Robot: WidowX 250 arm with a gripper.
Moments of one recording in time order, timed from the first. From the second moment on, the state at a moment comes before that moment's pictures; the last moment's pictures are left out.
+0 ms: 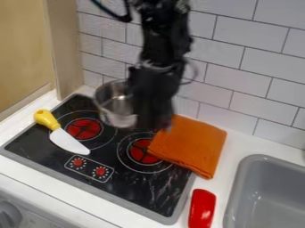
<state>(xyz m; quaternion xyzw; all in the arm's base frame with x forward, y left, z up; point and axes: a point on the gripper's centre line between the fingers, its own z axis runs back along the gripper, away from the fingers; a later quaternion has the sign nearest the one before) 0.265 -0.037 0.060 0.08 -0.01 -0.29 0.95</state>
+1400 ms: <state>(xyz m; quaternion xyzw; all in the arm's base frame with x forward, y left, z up) 0.328 -0.118 0.013 0.06 0.01 0.07 1.00</state>
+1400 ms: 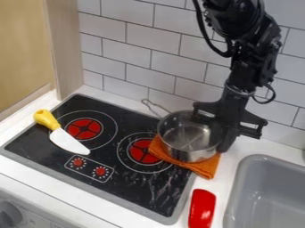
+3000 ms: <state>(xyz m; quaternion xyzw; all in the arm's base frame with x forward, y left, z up) 0.286 -0.018 0.070 0.04 0.02 -0.17 0.98</state>
